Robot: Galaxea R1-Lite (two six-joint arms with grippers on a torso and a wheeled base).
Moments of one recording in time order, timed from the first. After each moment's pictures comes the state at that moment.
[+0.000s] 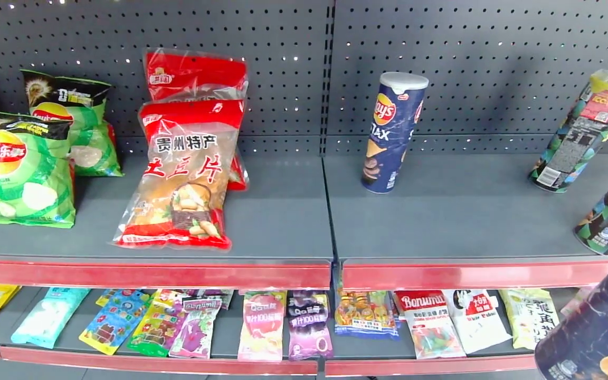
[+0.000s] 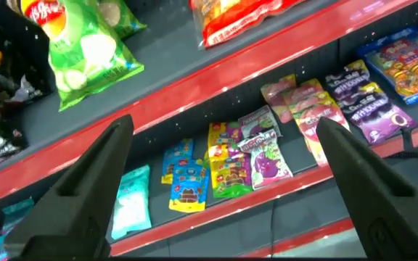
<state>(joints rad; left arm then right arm) -0.22 0.21 -0.37 0.27 0.08 0.41 0.39 0.74 -0.66 0.22 0.17 -0.33</state>
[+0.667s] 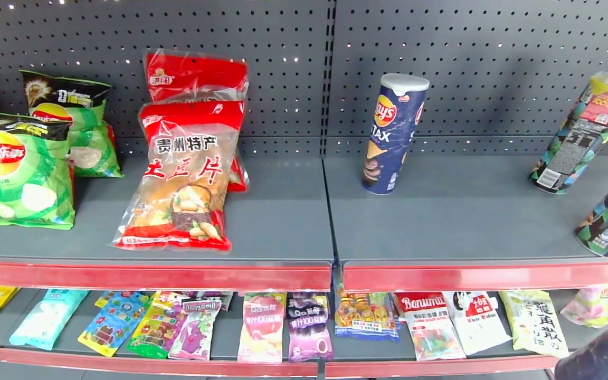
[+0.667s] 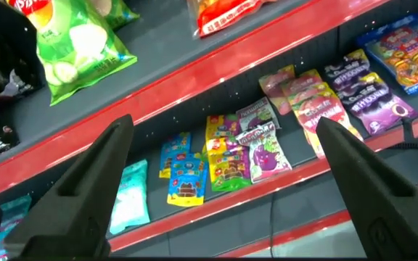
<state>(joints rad) -0.22 0.21 -0.34 0.27 0.08 0.42 0.32 0.58 -0.56 0.22 0.17 -0.30</state>
